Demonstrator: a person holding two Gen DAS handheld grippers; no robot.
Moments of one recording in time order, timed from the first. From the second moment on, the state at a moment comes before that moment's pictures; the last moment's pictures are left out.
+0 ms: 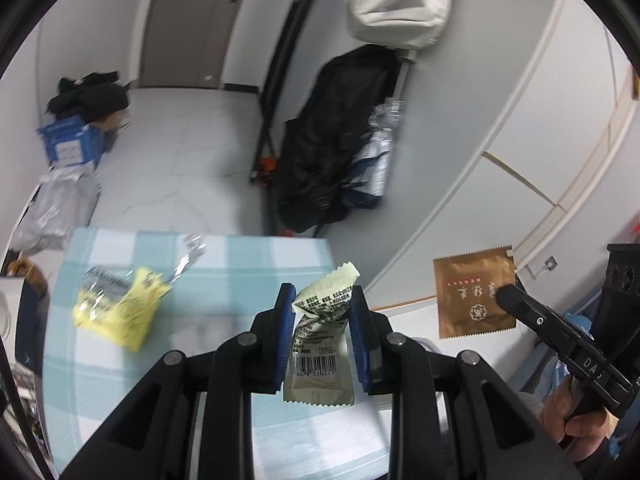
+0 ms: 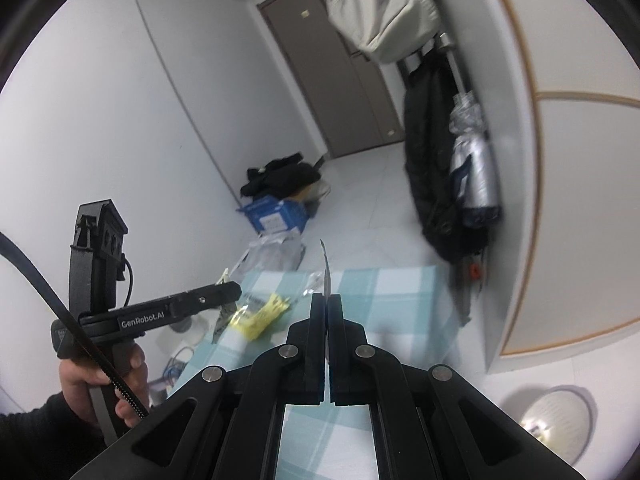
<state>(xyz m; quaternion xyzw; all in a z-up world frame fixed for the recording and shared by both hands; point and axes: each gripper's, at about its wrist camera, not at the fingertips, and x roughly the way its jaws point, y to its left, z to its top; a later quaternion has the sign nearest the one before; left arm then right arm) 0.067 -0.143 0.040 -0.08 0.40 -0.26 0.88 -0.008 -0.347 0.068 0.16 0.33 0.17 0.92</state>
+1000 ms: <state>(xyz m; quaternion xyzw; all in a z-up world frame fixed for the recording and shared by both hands) 0.071 -0.390 0.014 0.01 0.43 -0.42 0.80 -0.064 -0.565 0.039 0.24 0.31 -0.03 0.92</state>
